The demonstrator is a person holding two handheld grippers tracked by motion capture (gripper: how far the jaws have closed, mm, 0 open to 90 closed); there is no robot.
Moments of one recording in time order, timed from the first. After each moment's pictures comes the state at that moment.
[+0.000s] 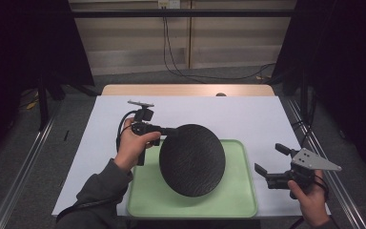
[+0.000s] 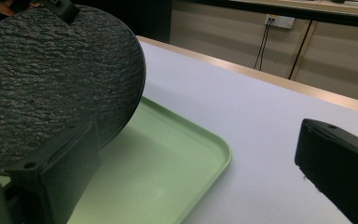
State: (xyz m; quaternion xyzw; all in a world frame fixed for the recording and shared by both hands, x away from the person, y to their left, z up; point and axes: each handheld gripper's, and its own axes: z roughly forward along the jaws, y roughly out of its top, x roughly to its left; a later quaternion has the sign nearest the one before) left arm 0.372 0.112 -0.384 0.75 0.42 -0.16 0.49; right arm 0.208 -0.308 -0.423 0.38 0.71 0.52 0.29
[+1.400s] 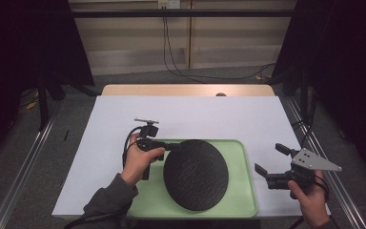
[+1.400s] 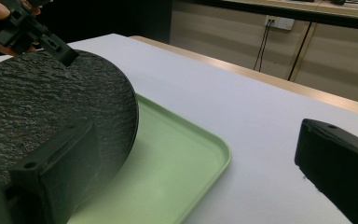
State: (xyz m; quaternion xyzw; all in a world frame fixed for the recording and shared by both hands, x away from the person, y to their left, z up) left arm 0.356 0.107 -0.432 0.75 0.42 -0.17 0.48; right arm 0.207 -0.308 -0.422 0.37 0.71 0.52 0.29
